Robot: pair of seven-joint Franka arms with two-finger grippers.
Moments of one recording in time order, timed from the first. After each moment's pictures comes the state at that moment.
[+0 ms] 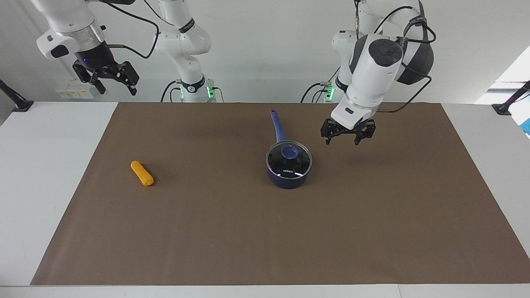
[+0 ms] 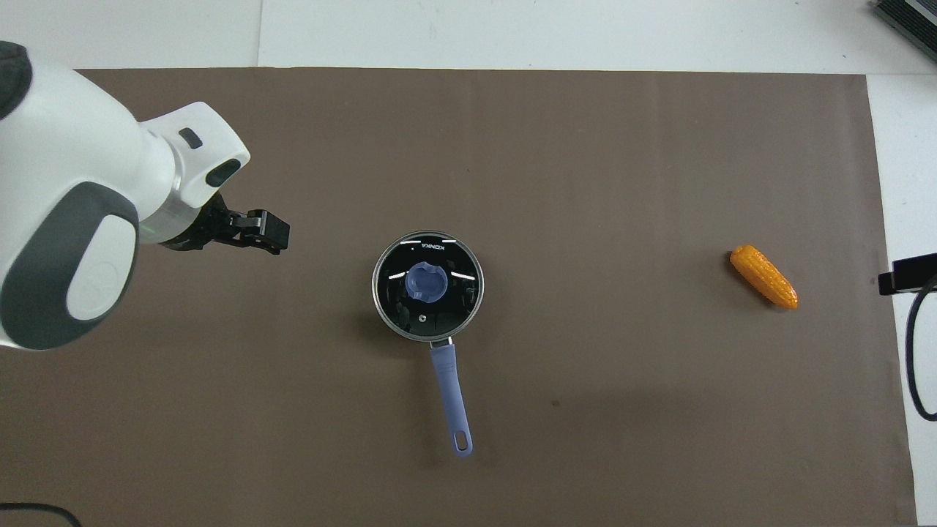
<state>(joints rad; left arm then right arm) -0.42 0.18 -0.01 -1.62 -0.03 1.78 -0.36 0.07 -0.11 -0.18 -1.62 -0.02 1.46 -0.03</state>
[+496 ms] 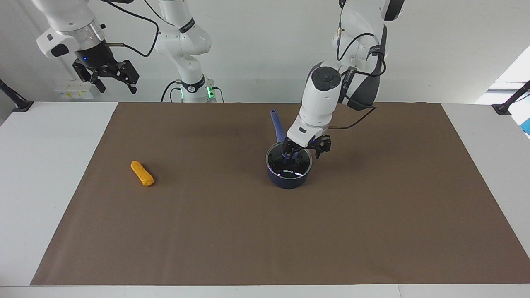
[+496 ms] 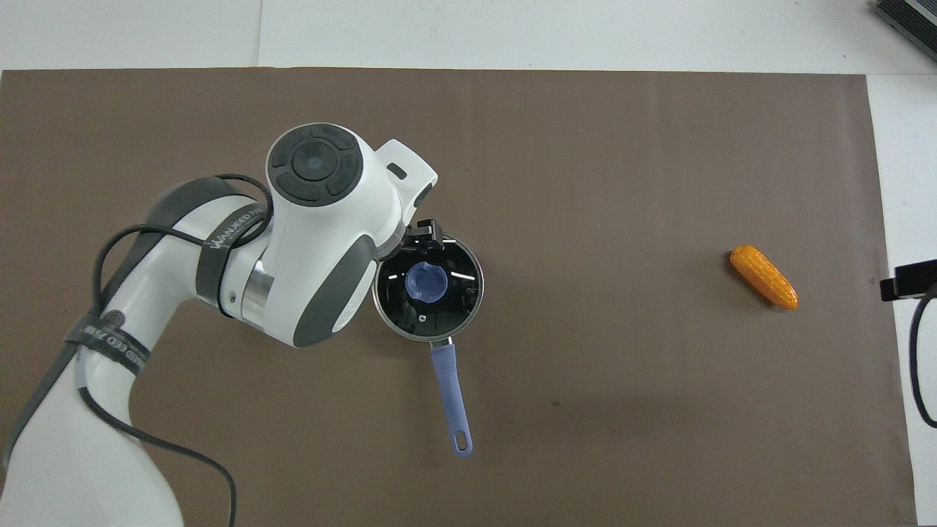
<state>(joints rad) -0.58 0.34 -0.01 -1.62 -0.03 1.99 -0.59 0.07 -0.12 -0.18 -1.62 -0.02 1.46 -0.08</state>
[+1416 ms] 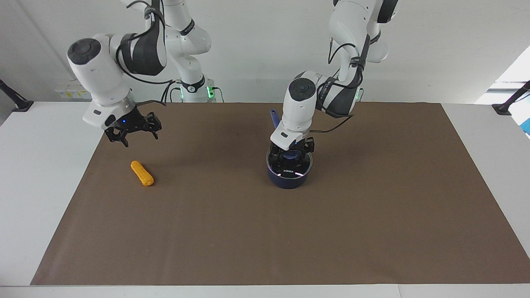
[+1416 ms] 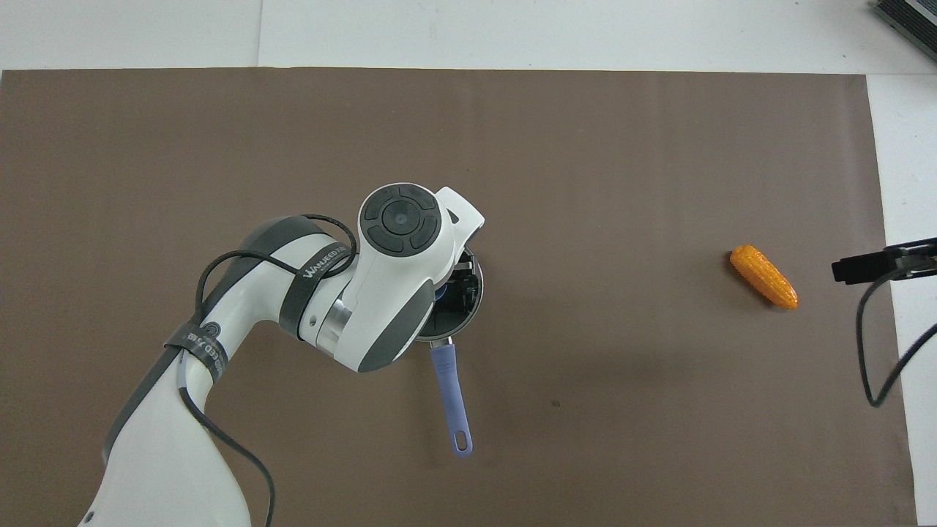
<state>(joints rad) -0.64 0.34 0.00 -1.70 -0.02 2.02 -0.62 0.09 0.08 -0.17 -1.92 -0.02 1.97 -0.49</state>
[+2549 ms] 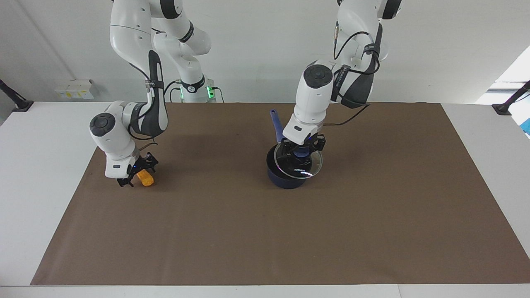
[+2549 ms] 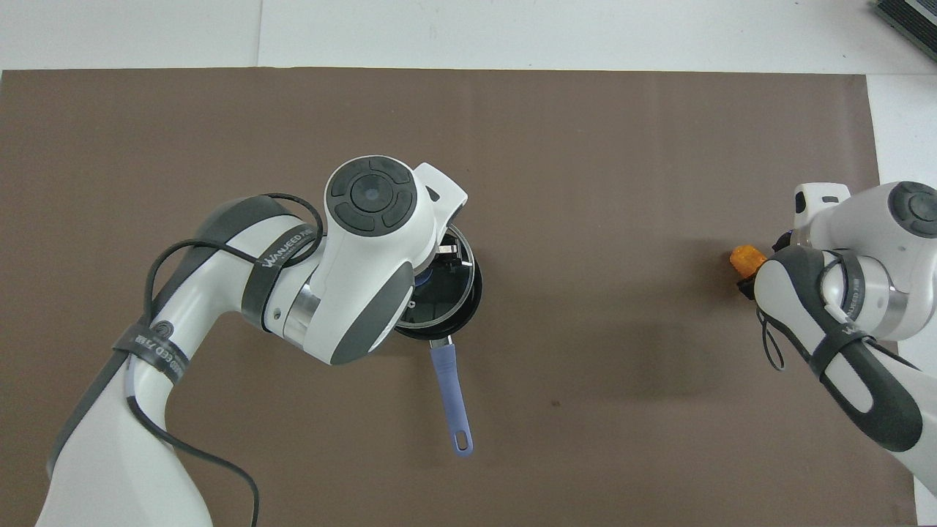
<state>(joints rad) -0.58 0.28 0.02 -1.65 -0.01 1.96 -0.64 0.00 0.32 -0.17 -2.04 -0.02 2.32 -0.90</state>
